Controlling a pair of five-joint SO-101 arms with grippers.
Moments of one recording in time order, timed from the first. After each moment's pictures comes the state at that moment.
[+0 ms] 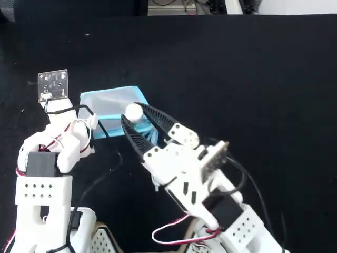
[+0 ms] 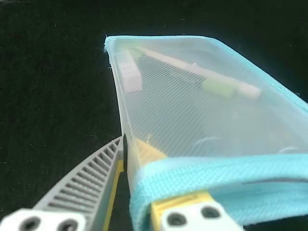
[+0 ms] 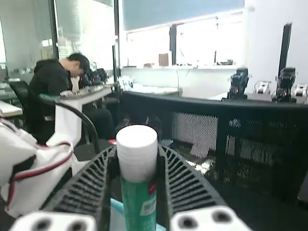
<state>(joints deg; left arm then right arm) -4.2 -57.4 44.1 69.8 7.1 -41.9 -85.9 77.4 6.3 -2.5</state>
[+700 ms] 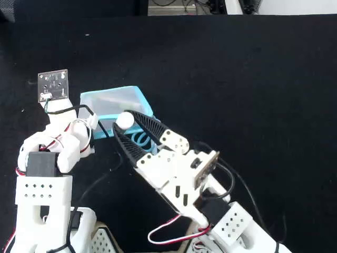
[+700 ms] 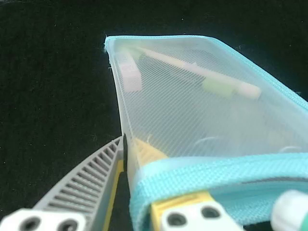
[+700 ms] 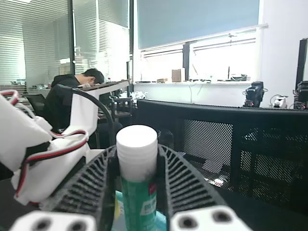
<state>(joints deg) -4.3 -57.4 44.1 69.9 7.1 -44.4 -81.1 87.4 -11.3 -2.5</state>
